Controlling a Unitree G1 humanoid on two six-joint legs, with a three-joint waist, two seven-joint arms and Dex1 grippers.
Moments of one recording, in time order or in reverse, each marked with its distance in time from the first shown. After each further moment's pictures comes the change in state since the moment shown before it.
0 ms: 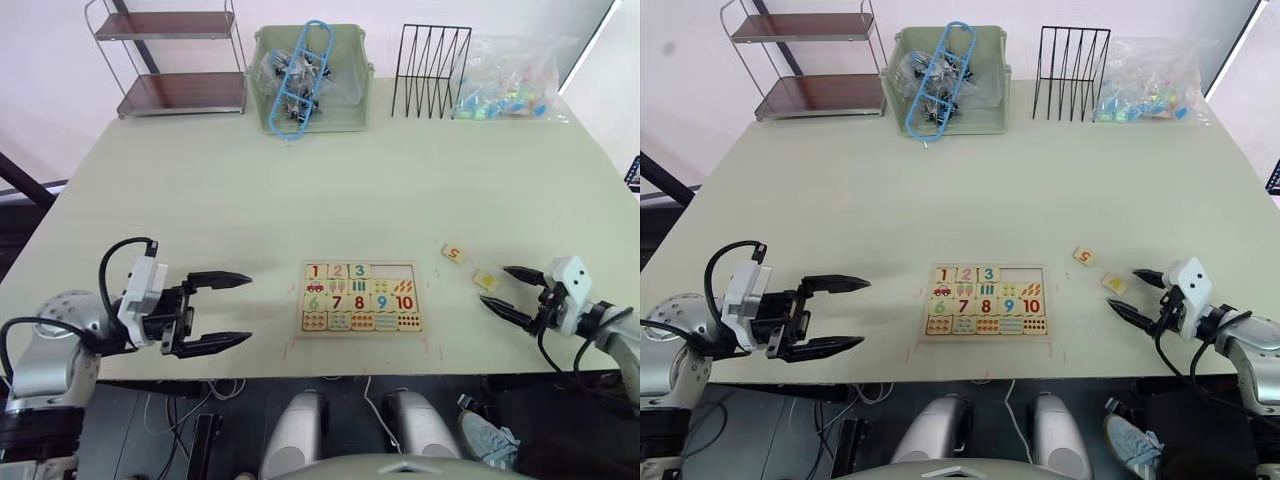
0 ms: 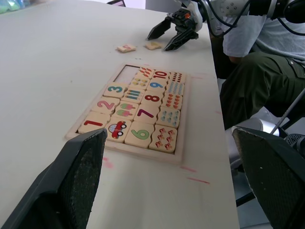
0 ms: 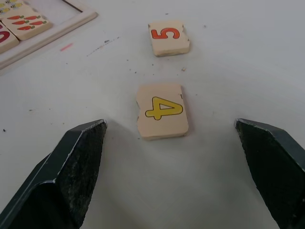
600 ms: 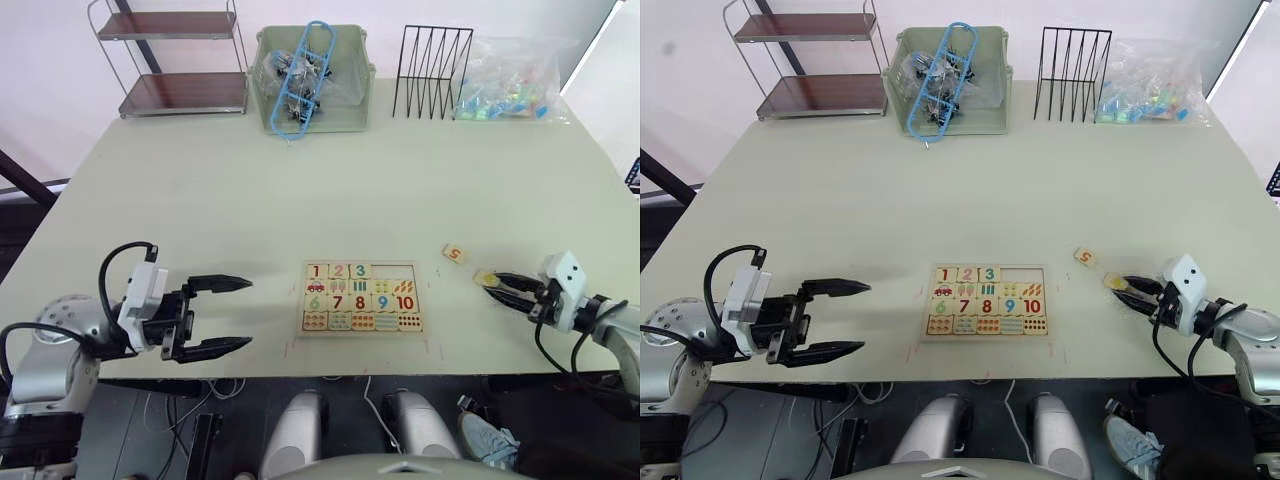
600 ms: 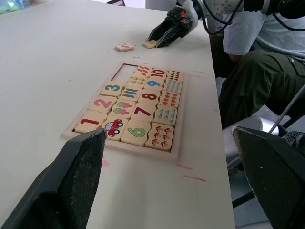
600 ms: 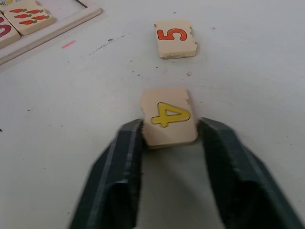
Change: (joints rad) left arm 0.023 -0.001 0.001 -0.016 -0.001 -0.015 0.007; right arm -0.038 -0.019 0.030 0.025 -0.035 0.008 0.017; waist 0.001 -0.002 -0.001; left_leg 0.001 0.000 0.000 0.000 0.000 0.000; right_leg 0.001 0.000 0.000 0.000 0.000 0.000
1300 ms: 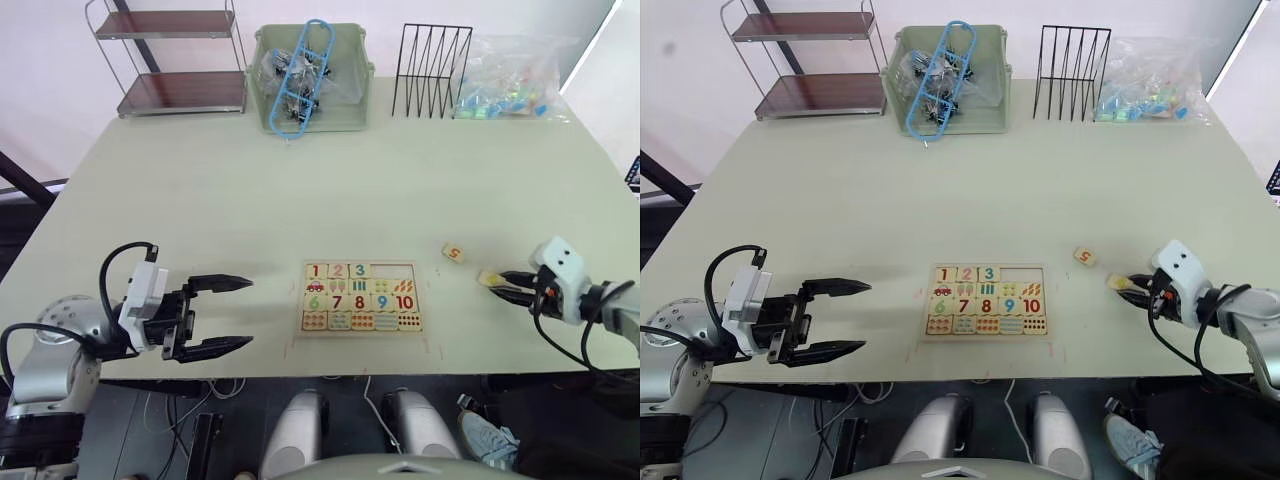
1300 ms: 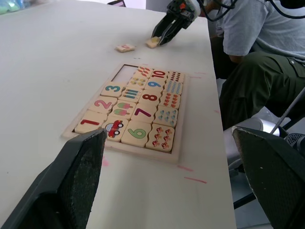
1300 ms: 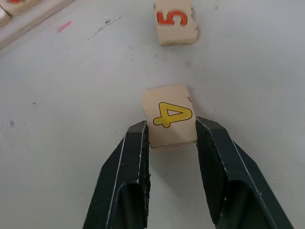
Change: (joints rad) left arm -0.013 -0.006 -0.001 -0.001 -0.003 0.000 0.006; right arm -0.052 -0.161 0.040 -0.339 -0.001 0.472 -0.090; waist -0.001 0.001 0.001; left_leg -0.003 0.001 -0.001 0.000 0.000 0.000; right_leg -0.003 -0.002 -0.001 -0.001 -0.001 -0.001
